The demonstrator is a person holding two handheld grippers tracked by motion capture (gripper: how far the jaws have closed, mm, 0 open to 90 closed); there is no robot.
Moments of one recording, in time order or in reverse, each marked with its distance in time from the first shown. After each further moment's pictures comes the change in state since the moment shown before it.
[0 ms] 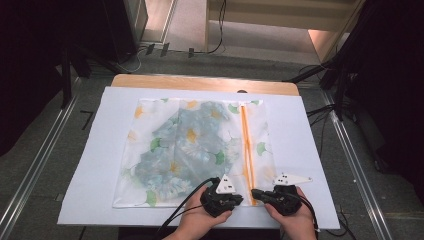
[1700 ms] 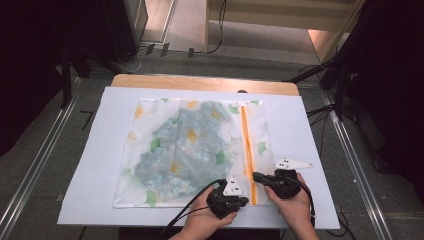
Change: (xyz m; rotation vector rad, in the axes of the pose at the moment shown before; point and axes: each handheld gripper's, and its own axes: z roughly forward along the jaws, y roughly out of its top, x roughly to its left) left arm -0.007 0.005 0.011 0.005 -0.018 0.019; right arm -0.017 0.032 0.006 -0.073 -0.065 0.008
